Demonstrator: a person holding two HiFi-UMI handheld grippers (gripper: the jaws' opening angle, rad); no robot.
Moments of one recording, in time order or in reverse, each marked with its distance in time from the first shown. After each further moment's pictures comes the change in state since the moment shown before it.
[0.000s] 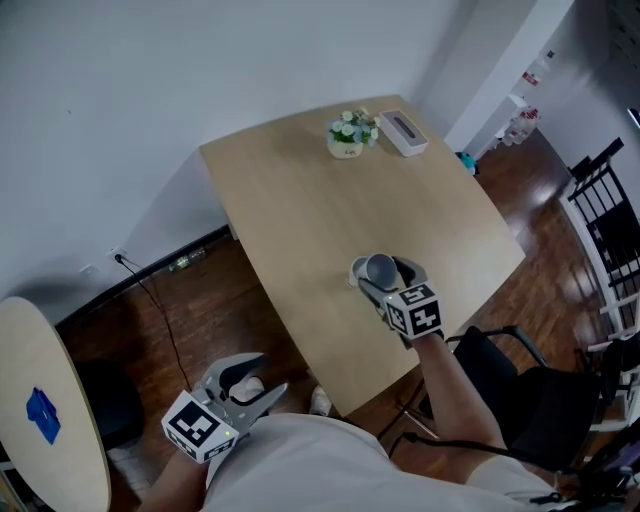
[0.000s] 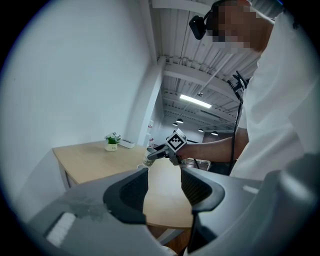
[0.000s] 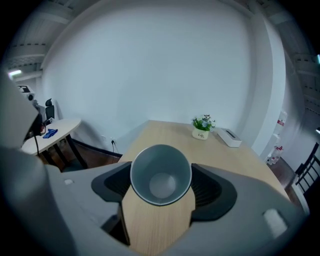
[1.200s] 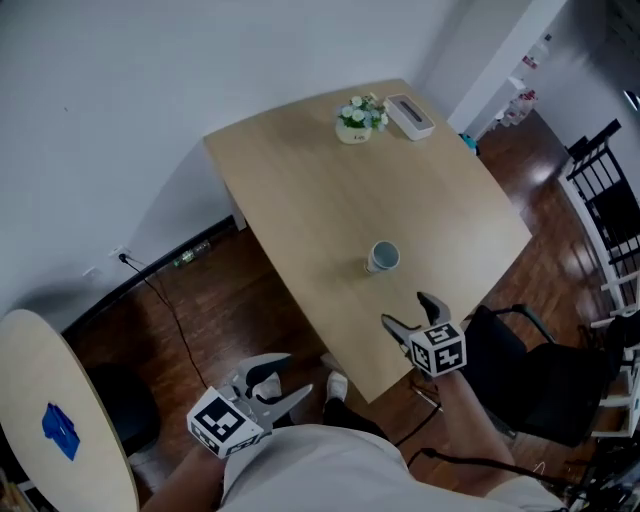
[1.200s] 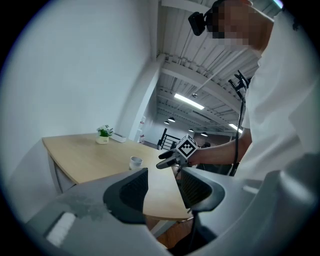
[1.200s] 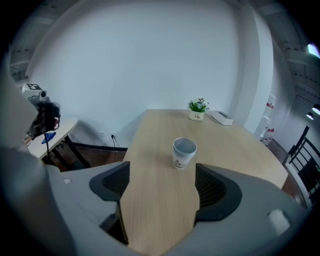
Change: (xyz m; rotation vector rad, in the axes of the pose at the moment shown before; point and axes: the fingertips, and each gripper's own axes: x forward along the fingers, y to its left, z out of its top) left arm -0.015 0.008 -0.027 -0.035 0.019 -0.158; right arm -0.044 0.061 -0.080 0.126 0.106 -0.053
